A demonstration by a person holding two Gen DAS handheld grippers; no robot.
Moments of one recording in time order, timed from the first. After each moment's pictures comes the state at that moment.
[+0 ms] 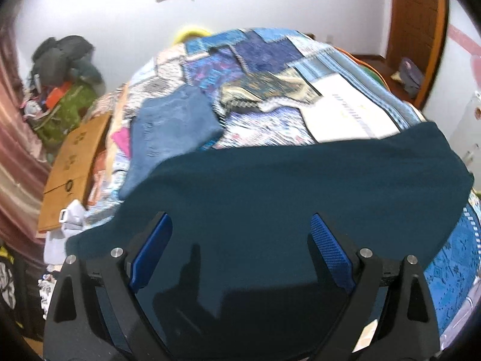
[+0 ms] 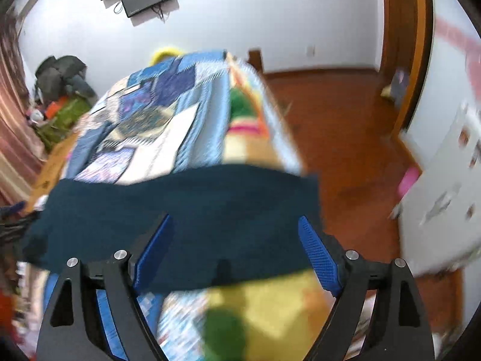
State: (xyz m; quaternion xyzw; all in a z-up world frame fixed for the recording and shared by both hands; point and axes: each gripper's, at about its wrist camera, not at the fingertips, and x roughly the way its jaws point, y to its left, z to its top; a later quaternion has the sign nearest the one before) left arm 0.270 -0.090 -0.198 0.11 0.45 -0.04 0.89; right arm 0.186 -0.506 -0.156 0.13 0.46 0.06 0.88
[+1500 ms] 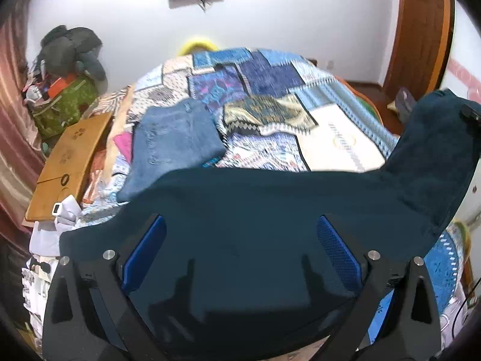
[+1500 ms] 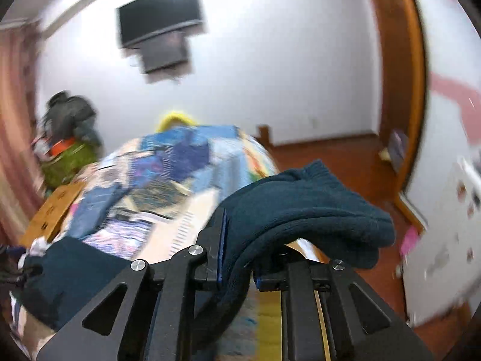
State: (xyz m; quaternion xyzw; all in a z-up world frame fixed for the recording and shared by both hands) left arm 0.255 -0.065 -0.159 0.04 0.40 -0.04 0.91; right arm 0.220 -0.435 -0.068 0.05 0.26 0.07 0.96
